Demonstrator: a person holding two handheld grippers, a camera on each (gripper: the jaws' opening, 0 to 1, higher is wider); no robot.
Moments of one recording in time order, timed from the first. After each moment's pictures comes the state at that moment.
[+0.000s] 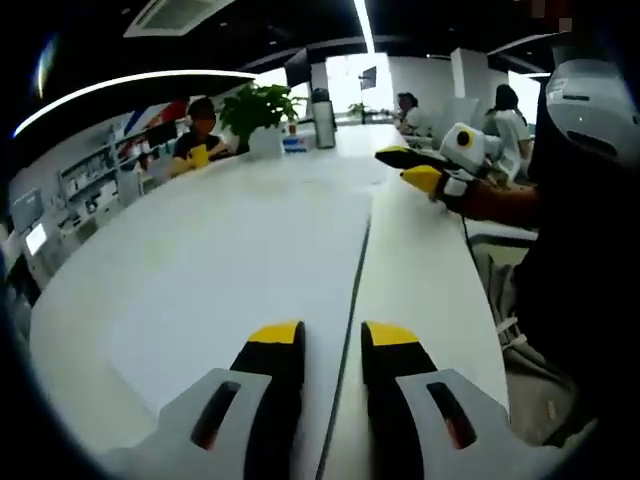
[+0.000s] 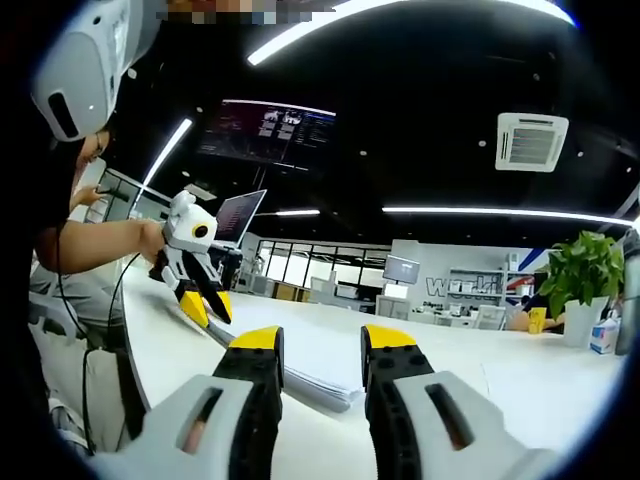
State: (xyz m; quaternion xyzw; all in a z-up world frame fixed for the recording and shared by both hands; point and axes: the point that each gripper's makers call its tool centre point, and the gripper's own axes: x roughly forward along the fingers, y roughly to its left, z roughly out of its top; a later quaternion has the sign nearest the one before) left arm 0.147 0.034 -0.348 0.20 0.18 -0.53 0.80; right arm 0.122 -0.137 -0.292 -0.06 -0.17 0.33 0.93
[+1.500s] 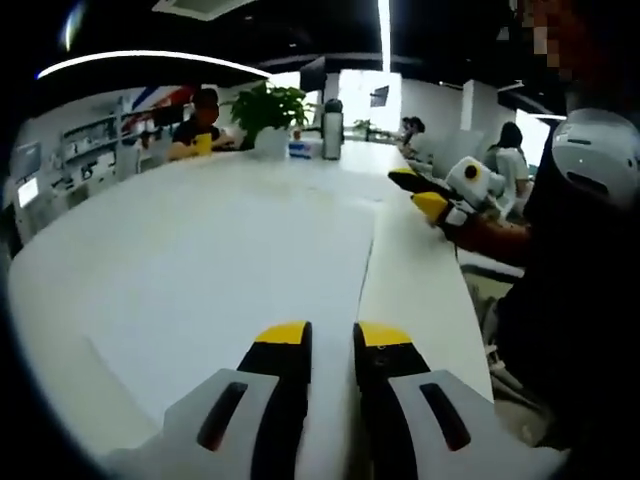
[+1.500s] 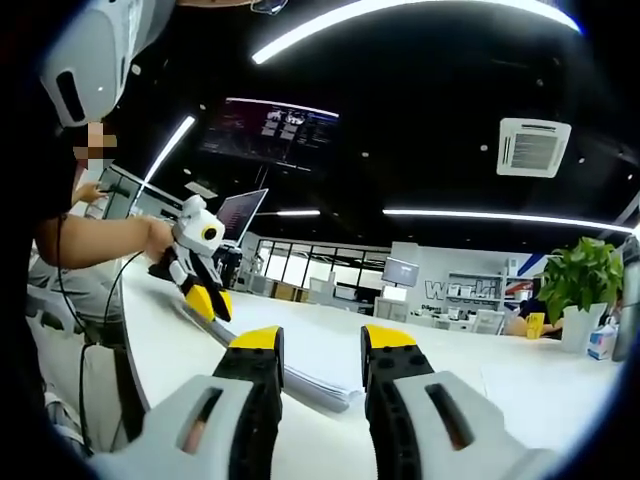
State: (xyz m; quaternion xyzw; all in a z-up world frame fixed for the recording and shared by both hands) left arm 0.154 0.038 -0.344 0.09 0.21 -0.55 0.80; right arm 0.121 -0.136 -0.289 -0.07 -0.17 0.33 0.92
